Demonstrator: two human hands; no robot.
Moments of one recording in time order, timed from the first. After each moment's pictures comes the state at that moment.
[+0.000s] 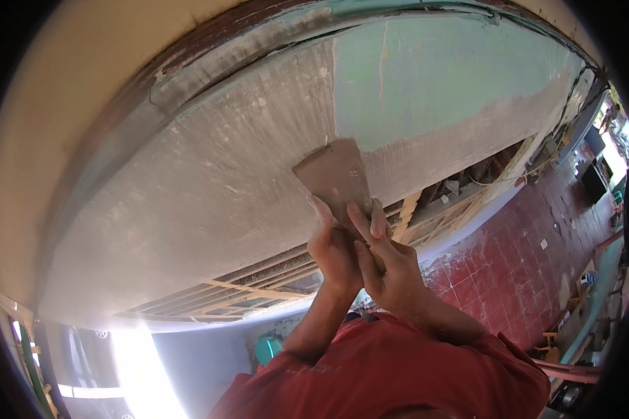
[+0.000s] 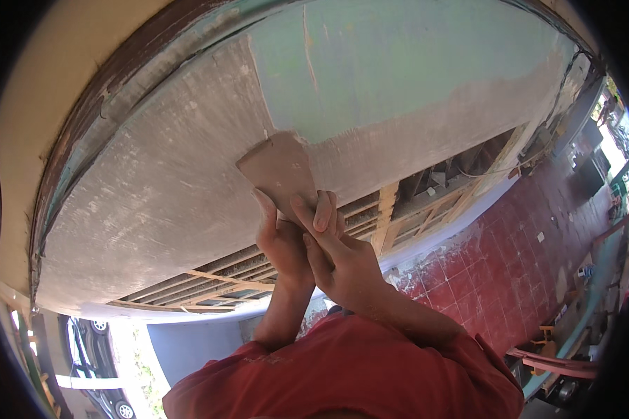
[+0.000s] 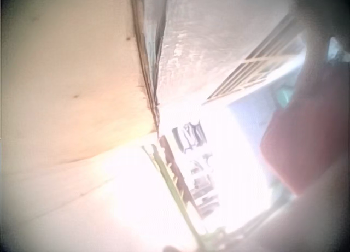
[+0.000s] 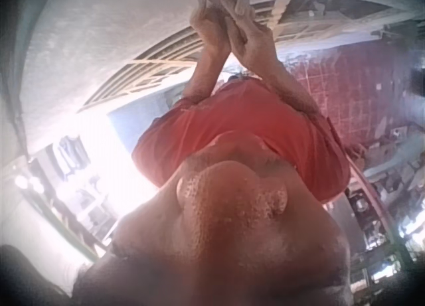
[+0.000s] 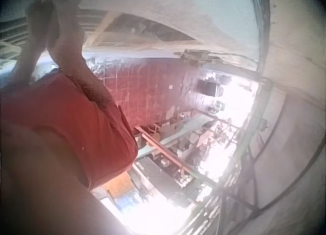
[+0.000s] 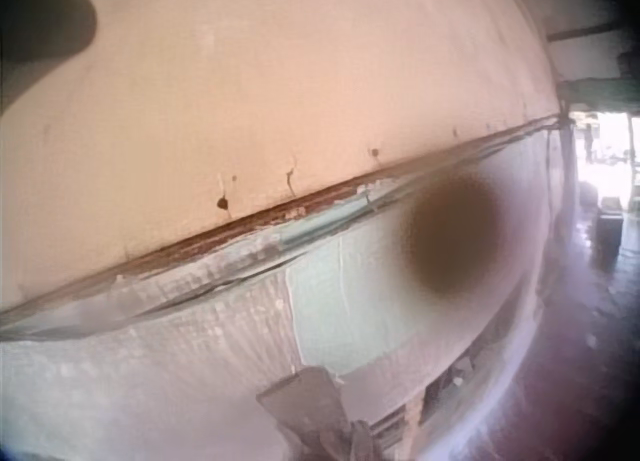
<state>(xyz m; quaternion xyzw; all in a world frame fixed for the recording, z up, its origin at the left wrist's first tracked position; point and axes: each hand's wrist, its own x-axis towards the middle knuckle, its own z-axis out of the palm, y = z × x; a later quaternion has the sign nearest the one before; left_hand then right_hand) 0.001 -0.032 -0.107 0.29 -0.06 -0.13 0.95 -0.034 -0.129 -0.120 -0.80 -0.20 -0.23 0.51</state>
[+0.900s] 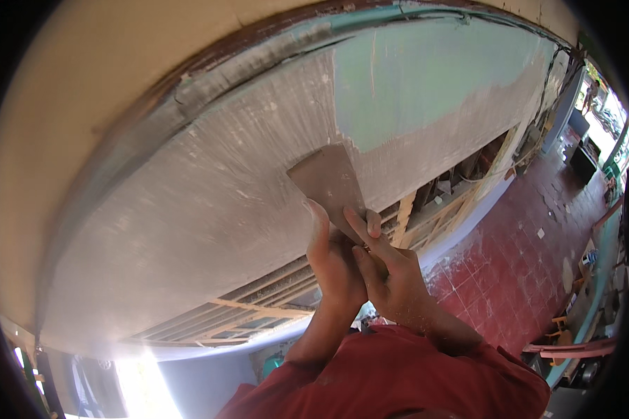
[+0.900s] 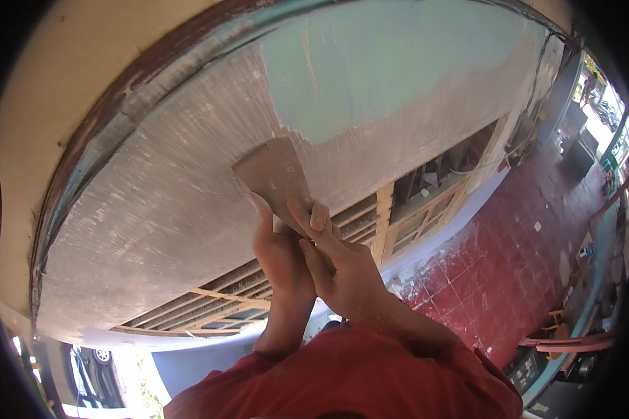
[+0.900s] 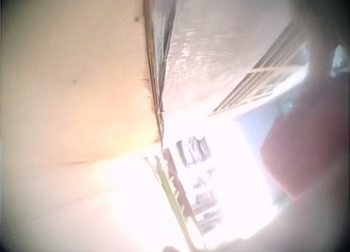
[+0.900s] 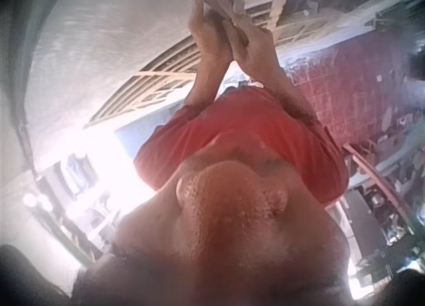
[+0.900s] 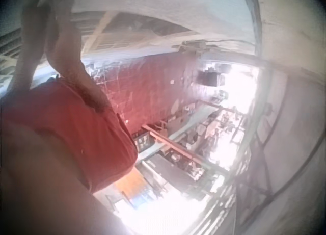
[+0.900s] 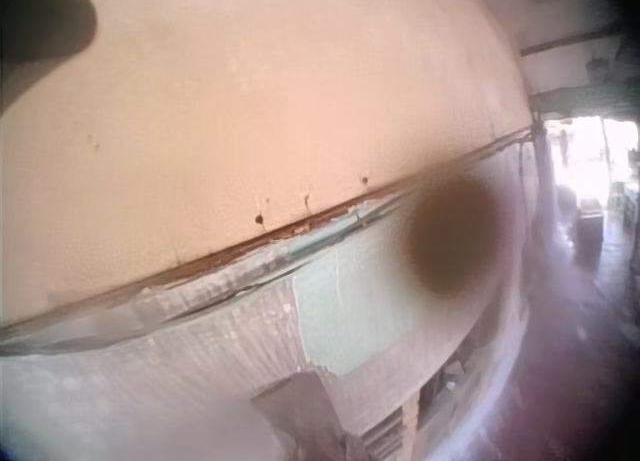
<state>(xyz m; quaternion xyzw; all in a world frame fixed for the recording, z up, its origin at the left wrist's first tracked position) -0.016 -0.013 -0.082 0.27 -0.03 -0.14 0.95 -0.061 -0.104 -0.095 -0.77 -0.17 -0.21 0.57</state>
